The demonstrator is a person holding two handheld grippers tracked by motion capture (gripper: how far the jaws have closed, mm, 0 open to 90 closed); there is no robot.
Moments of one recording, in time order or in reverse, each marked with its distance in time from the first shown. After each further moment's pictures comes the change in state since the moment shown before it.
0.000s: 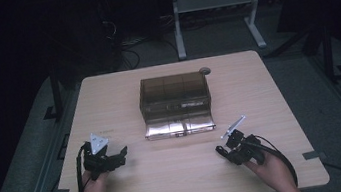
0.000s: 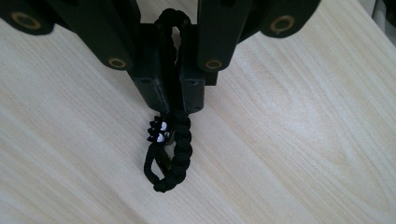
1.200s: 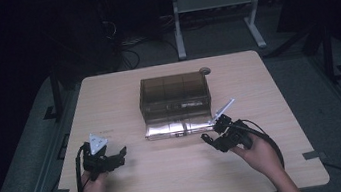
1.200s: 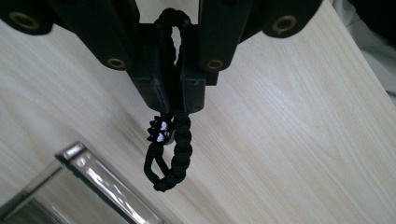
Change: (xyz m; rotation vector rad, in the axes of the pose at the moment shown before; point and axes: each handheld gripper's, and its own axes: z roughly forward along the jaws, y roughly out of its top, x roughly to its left) left arm 0.002 -0.001 -0.001 0.006 0.002 -0.011; right arm 0.002 0.051 -0.023 -0.071 0.070 -0.040
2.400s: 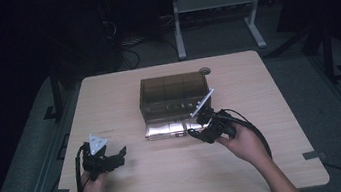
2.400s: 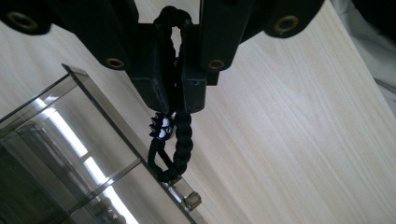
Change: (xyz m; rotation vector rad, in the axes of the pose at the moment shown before) left arm 0.000 0.000 0.000 -0.008 0.002 0.000; right arm 0.014 0.050 -0.005 0.022 -0.011 -0.086
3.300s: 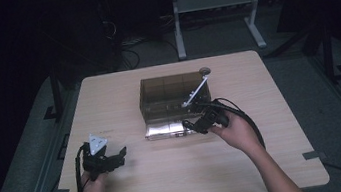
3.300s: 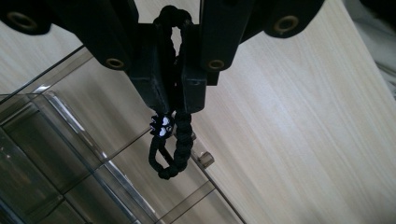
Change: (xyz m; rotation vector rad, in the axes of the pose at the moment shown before) left arm 0.000 0.000 0.000 0.004 -0.002 -0.002; right arm -0.012 0.029 -0.004 -0.006 0.012 0.011
